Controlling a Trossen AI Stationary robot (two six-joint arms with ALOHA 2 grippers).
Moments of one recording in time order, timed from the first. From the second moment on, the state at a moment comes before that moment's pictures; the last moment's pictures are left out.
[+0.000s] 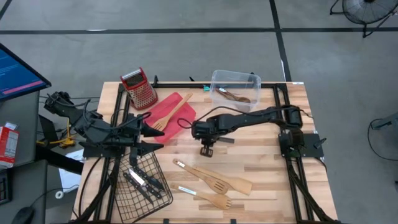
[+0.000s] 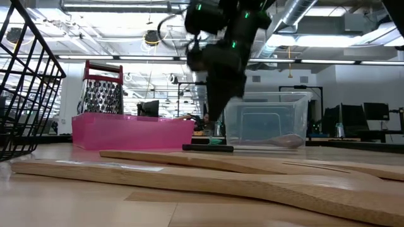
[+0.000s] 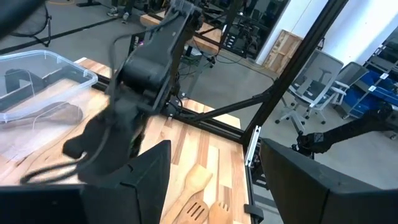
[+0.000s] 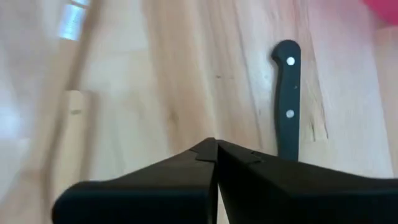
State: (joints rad) left arm -0.58 0.98 1.17 -0.41 -0.61 -0.52; right arm 0.01 1.99 1.52 -0.76 -0.01 0.21
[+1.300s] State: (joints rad) left arm -0.58 0.98 1.17 -0.19 -0.60 -0.45; right arm 0.12 1.32 1.52 -0.58 0.00 0.33
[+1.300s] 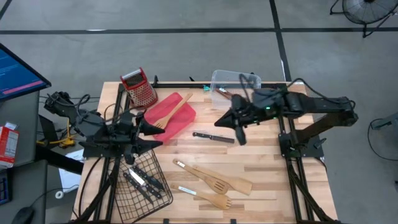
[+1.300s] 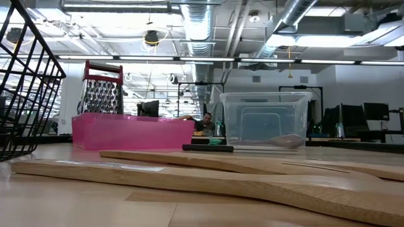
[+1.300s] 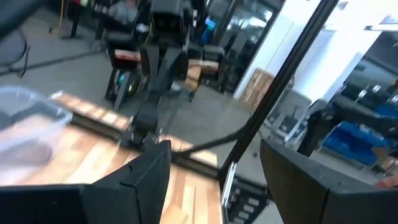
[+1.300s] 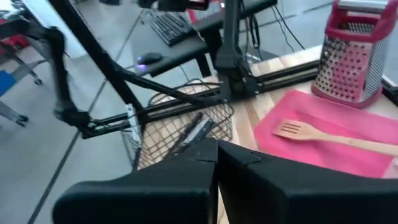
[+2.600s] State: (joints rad) left arm -0.57 0.98 1.17 0.02 -0.69 -0.19; right arm -0.04 2.01 1.52 -0.80 -0.01 -0.06
